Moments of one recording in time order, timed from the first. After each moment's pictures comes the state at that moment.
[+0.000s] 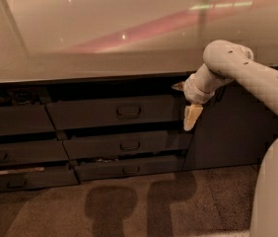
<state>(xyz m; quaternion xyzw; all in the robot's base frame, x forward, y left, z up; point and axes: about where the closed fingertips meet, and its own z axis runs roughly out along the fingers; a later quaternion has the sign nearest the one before) 0.679 -0.175 0.678 -0.76 0.62 0.02 0.21</state>
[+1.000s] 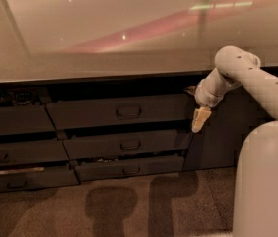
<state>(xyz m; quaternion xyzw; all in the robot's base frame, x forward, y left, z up) 0.698 -0.224 0.634 -0.72 0.66 0.06 0.19</state>
